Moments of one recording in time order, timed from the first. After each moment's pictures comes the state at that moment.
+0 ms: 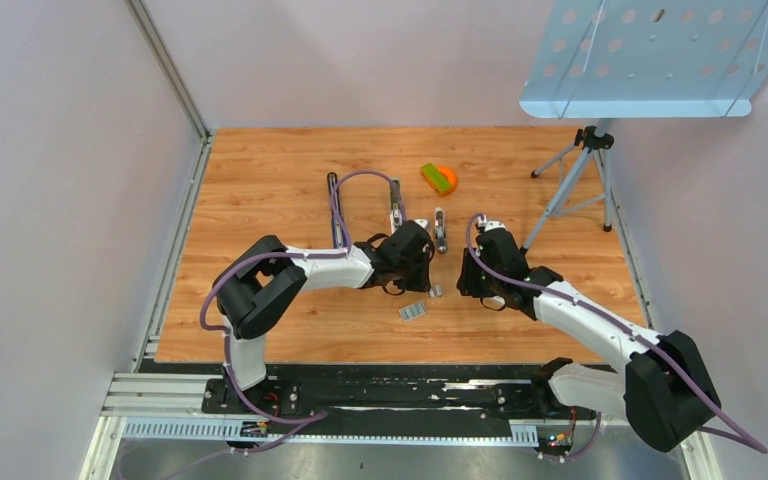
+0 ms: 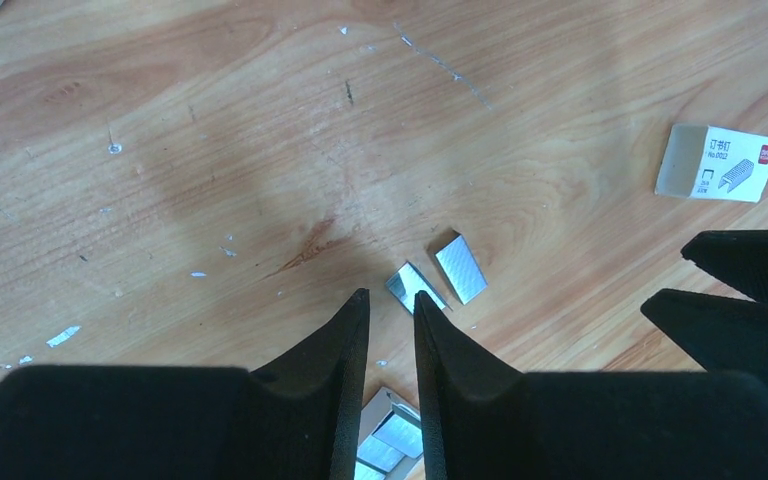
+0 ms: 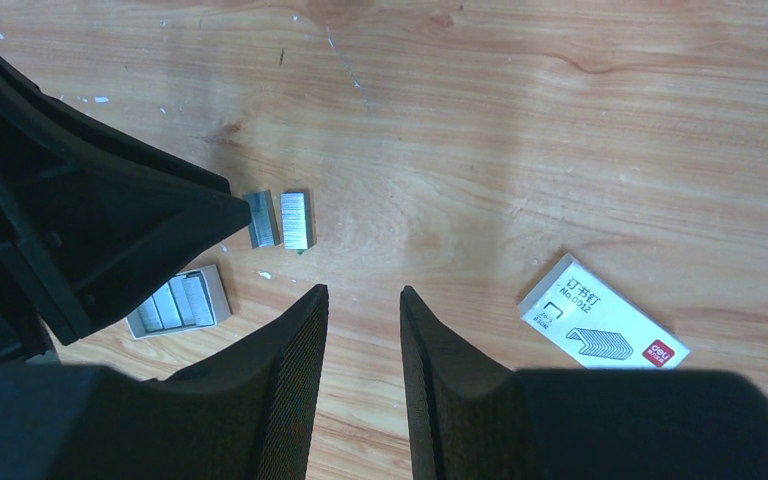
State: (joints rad) left arm -0.90 1.88 1.10 -0.08 0.02 -0.68; right arm 0.54 1.13 0.59 -0.30 0.04 0.46
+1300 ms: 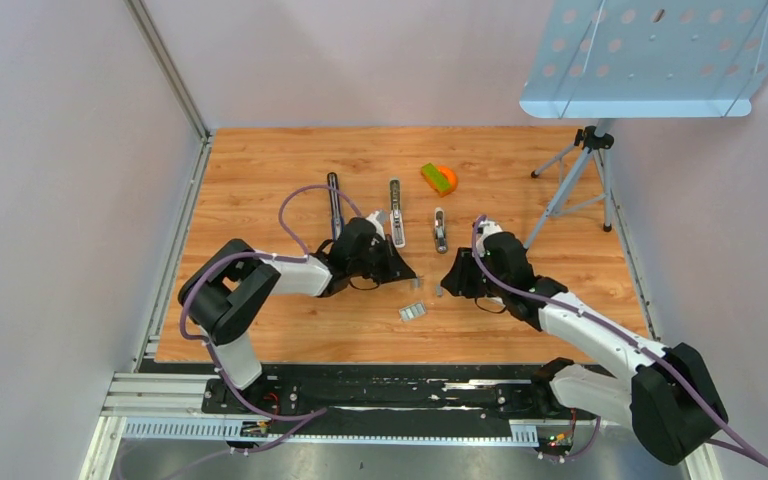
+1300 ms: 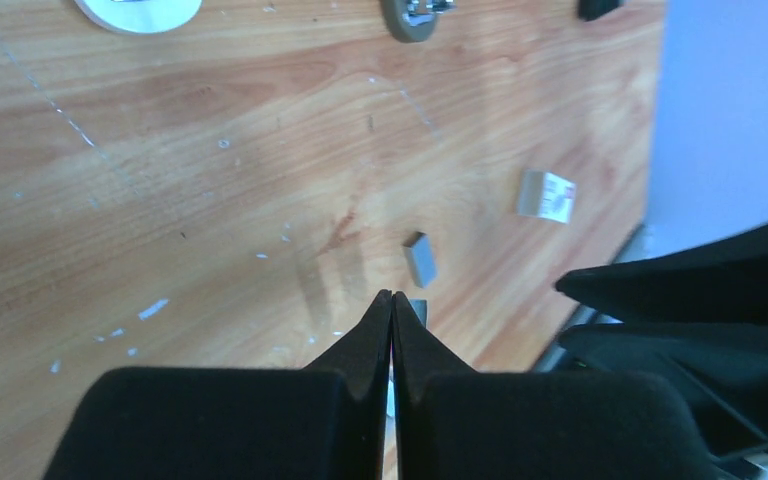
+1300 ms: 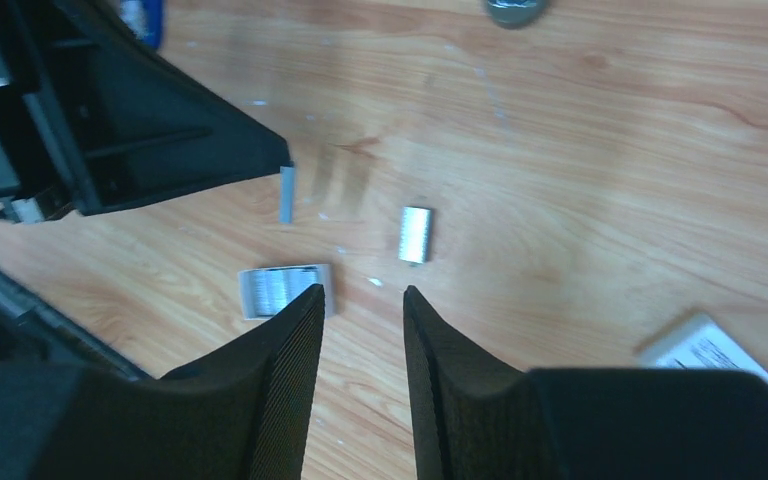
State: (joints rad) left arm -0.72 1.75 0.80 0.32 0.27 -0.88; right arm 0.54 1.06 0.53 -0.16 -0.10 0.49
